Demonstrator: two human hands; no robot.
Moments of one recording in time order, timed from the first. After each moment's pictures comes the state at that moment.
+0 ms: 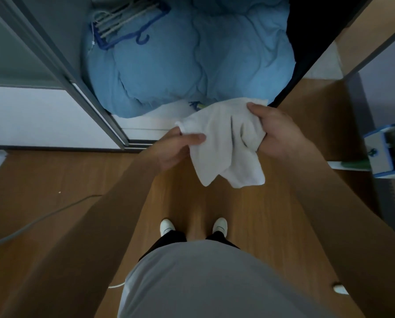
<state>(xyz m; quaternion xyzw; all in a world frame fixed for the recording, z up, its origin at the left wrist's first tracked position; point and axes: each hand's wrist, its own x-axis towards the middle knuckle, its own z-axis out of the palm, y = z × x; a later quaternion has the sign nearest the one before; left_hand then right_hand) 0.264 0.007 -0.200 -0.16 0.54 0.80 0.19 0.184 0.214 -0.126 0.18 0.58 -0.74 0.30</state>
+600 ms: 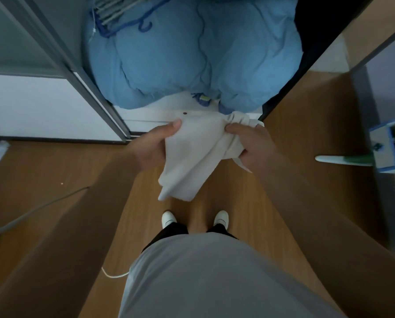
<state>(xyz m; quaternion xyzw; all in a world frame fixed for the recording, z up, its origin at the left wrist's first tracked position) 0.297 -0.035 -0.205 -0.17 0.55 0.79 0.23 0.219 0.180 -0.182 0.25 0.65 -0.67 0.26</state>
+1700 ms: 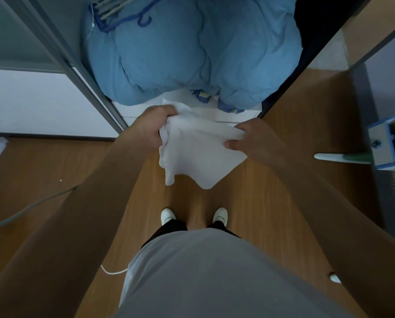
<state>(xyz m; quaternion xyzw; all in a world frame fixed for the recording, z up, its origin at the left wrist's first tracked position) 0.265 -0.026 -0.194 -0.38 0.54 0.74 0.12 0.216 0.218 -0.181 -0.19 0.90 -0.29 0.26</state>
